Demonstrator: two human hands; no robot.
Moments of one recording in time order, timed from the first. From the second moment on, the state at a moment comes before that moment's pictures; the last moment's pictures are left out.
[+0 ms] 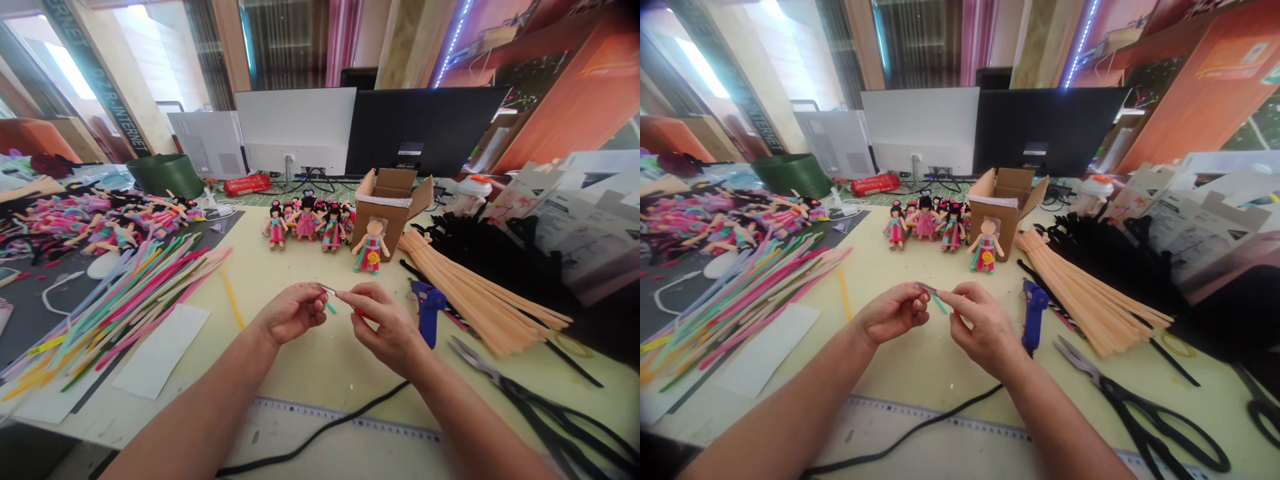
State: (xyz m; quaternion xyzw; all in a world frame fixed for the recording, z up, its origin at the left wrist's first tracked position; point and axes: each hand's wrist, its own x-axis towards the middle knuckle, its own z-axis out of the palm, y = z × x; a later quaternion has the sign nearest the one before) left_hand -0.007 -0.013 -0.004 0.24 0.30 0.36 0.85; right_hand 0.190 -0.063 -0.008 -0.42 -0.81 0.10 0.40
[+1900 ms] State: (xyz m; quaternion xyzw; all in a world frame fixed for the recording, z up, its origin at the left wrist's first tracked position) left_hand -0.004 -0.013 -0.009 0.24 0.36 0.39 0.82; right_hand 0.184 -0.067 -0.019 -0.45 -0.79 0.05 0.41
